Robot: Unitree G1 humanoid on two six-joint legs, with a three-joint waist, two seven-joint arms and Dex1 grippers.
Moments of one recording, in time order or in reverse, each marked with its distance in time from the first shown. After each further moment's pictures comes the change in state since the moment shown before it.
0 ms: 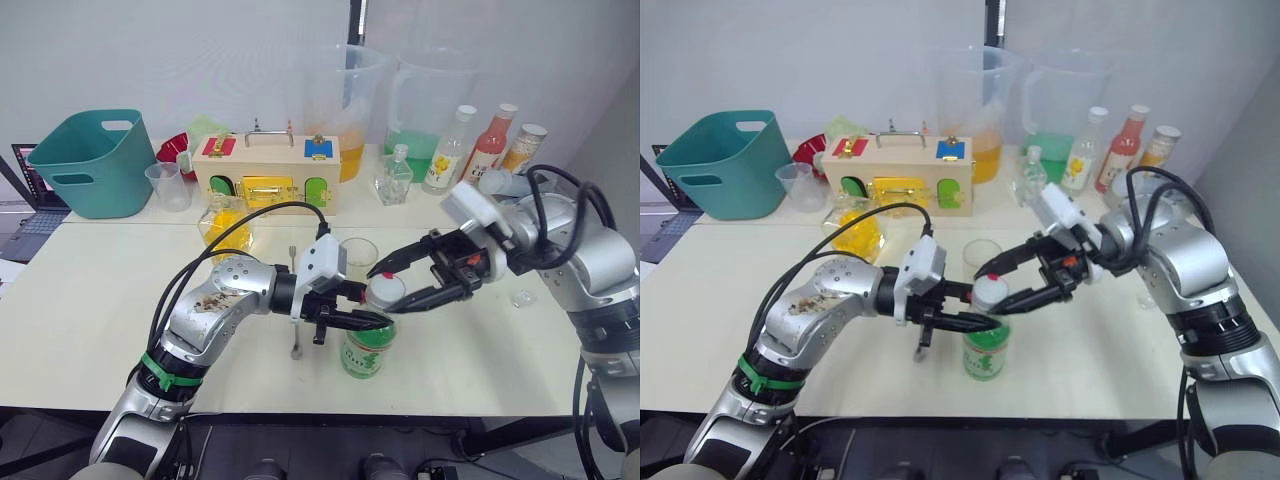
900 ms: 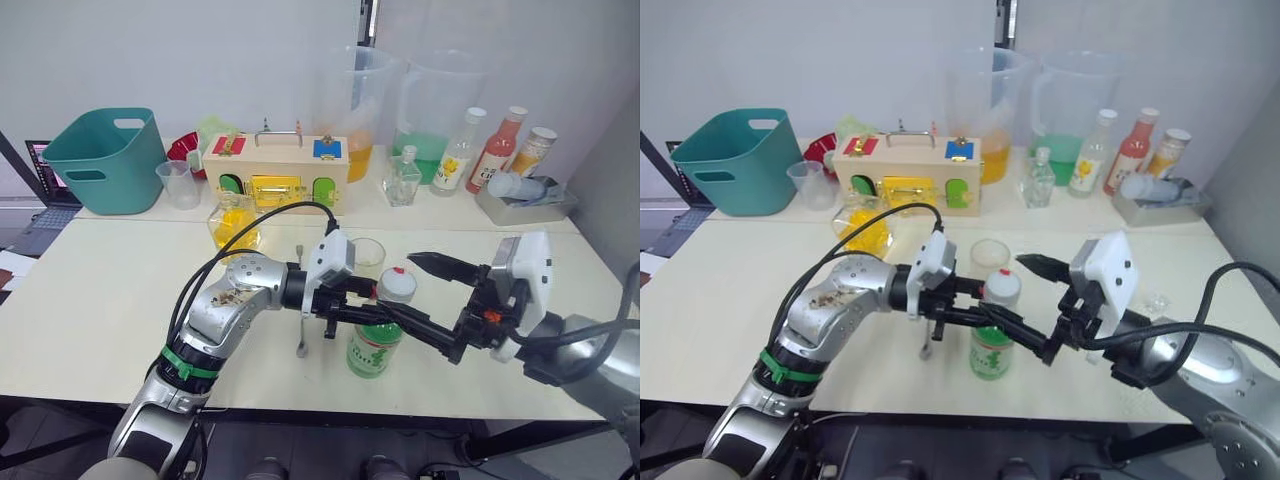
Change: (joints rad) left arm -0.045 -0.093 -0.025 0.139 0.013 -0.080 -0.040; right arm 0.697 0.100 -0.569 -0.866 0.393 0.323 -1.245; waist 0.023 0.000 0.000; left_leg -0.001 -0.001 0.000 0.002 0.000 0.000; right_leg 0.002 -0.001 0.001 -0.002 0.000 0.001
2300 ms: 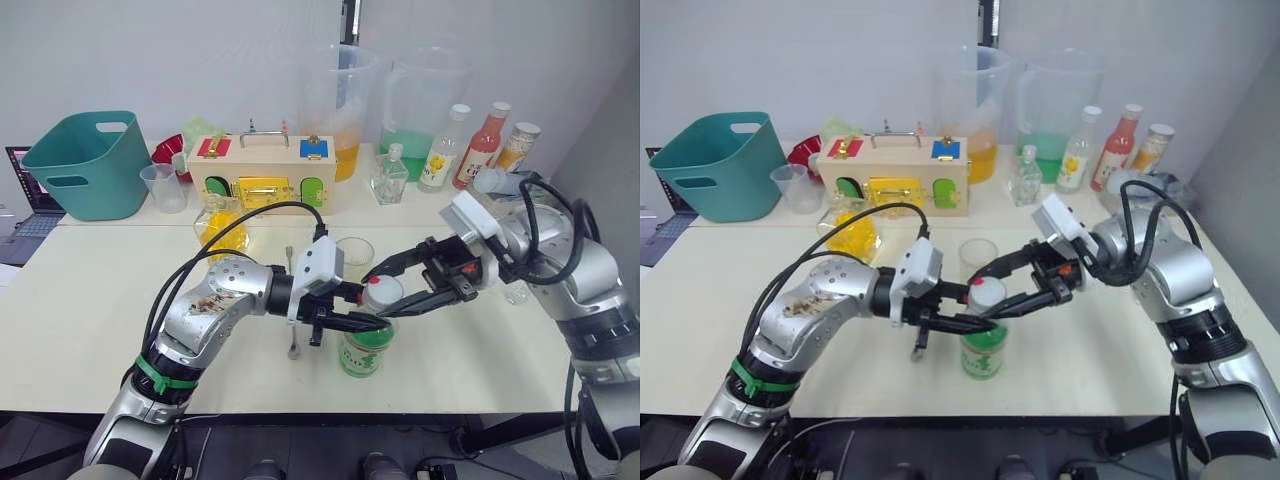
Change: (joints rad) left arm 0.055 0.118 0.035 -0.156 -0.013 0.081 0.043; right arm -0.730 -0.079 0.634 0.914 -0.344 -0.464 1.236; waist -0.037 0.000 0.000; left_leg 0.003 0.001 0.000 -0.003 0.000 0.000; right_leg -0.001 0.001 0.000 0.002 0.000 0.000
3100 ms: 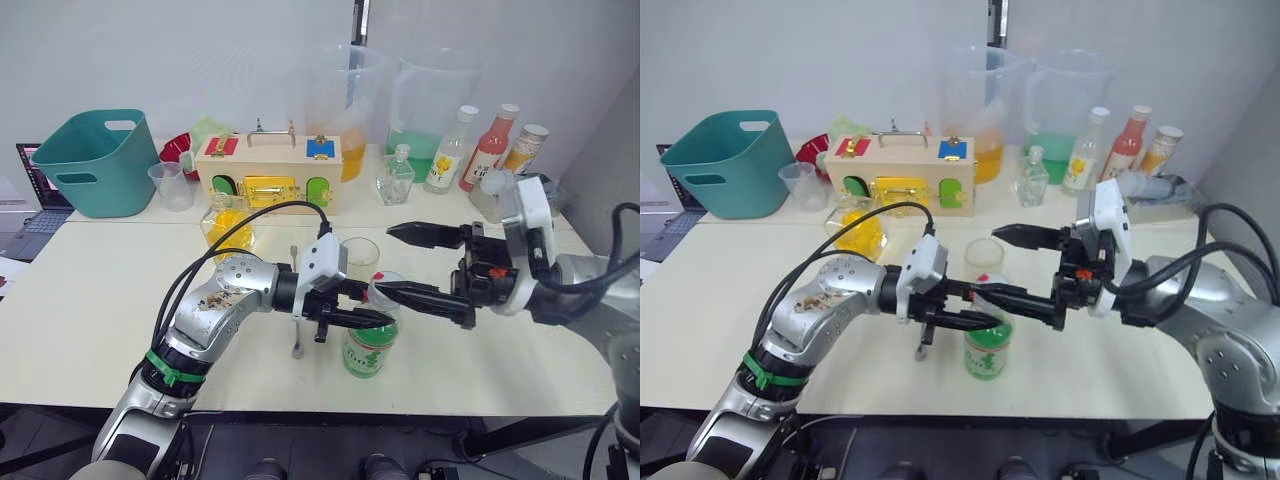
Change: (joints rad) left arm -0.027 -0.034 -0.027 0.084 0.005 -0.066 -0.033; right arm 0.456 0.026 -0.561 -0.665 0.351 0.444 -0.899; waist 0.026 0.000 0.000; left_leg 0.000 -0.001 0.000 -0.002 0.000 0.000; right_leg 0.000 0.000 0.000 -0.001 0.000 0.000
